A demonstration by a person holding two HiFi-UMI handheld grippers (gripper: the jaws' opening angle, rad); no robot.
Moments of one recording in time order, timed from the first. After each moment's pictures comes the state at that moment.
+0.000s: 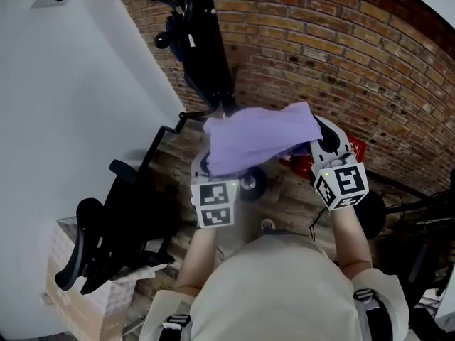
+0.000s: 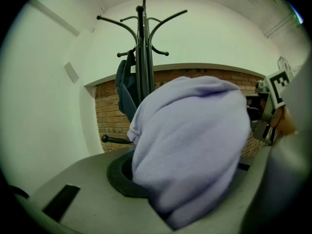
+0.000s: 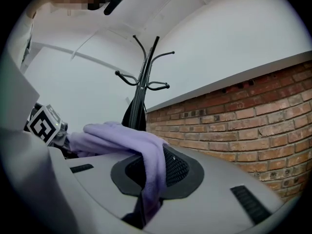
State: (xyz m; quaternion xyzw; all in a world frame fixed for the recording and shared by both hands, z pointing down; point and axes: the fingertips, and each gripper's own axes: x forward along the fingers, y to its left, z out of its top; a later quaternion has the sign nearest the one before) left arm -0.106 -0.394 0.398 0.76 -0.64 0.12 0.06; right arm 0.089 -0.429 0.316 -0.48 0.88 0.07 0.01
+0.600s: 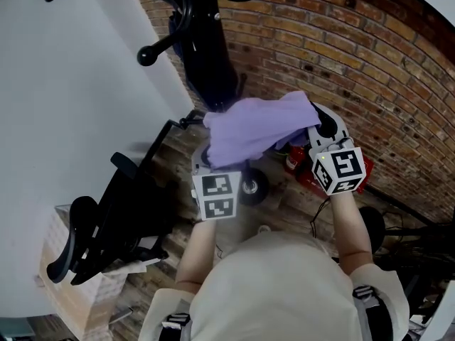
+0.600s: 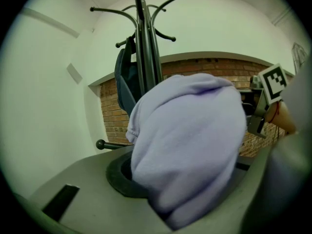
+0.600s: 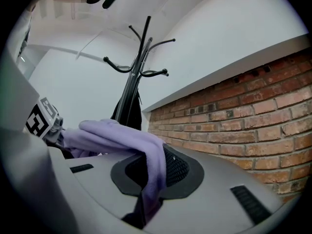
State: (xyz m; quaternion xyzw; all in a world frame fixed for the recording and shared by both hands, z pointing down) left arm -0.115 -0.451 0.406 0.72 -0.67 0.15 0.06; right arm 0.069 -0.521 0.322 -0.43 0.90 0.08 0.00
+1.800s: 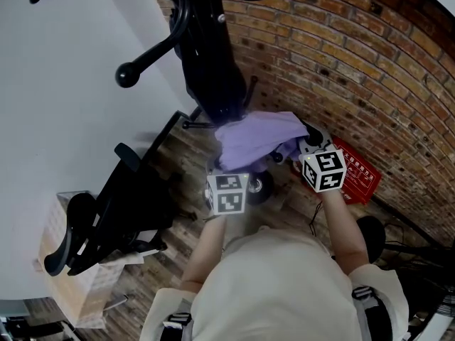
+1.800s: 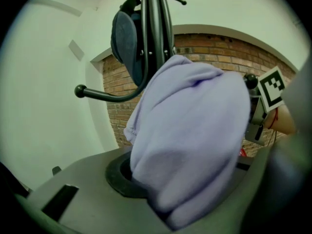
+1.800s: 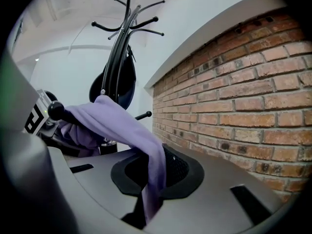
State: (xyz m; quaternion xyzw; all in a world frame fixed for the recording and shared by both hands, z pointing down) left arm -0.121 -0.481 0.509 0.68 -0.69 0.19 0.16; right arm 0.038 -0.581 0.454 -0.39 0.91 -0.01 -0.09
